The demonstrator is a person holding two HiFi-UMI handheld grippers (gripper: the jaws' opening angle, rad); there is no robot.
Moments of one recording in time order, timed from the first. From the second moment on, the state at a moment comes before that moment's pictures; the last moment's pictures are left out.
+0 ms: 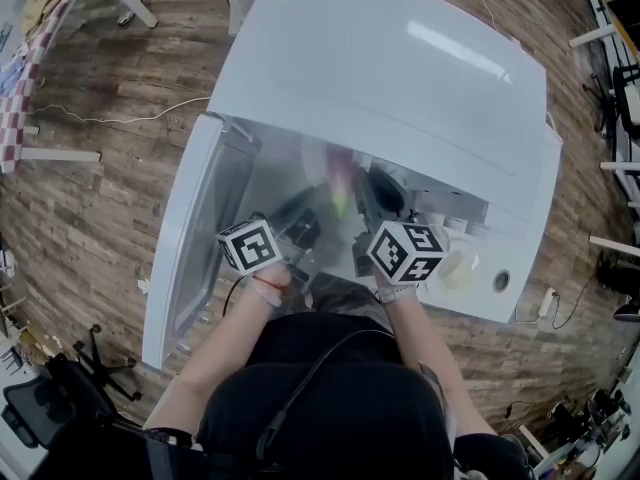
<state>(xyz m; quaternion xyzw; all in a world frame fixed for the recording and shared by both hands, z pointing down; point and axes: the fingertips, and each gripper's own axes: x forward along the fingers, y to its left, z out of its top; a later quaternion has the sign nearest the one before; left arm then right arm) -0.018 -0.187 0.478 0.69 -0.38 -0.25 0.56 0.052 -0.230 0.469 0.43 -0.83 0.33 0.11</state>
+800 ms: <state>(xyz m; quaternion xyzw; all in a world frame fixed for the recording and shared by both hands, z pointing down) -0.023 -0.163 0.480 0.63 -0.35 -0.33 0.62 0.057 -0.208 0.467 0.45 -0.82 0.33 0.10</state>
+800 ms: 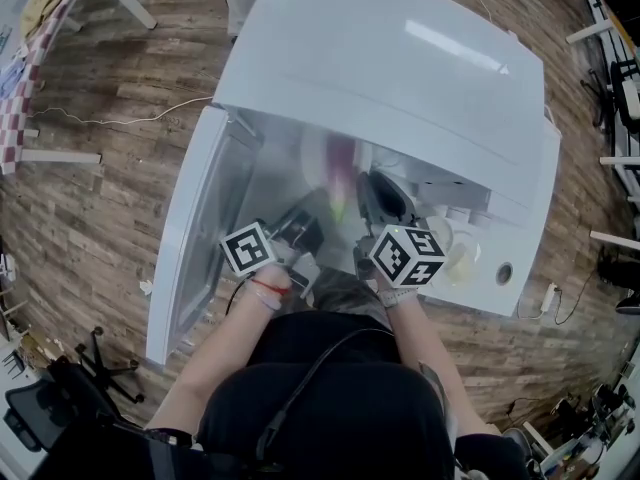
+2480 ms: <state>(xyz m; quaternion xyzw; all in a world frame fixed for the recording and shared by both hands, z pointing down) -0.019 -0.135 0.475 0.62 -0.33 -0.33 0.63 0.051 -0.167 0.473 0.41 -0.75 0.52 -0.03</state>
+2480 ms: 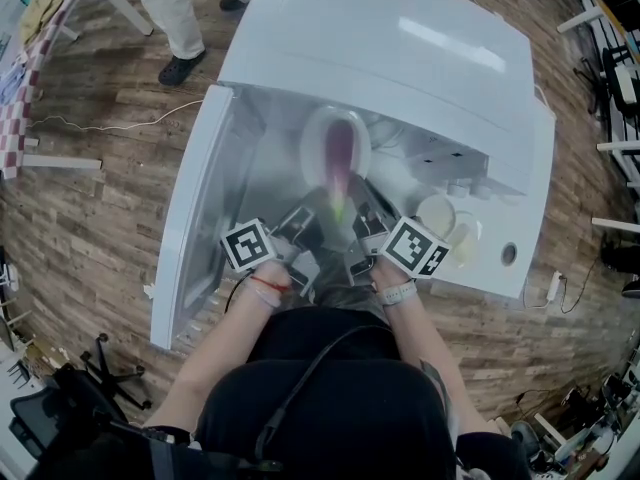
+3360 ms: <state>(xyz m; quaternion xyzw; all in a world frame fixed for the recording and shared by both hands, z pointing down) -0.021 -0.103 0.470 0.63 -0.31 -0.32 0.64 0.050 -0.132 0.468 0.42 -0.74 0.52 -0.05</state>
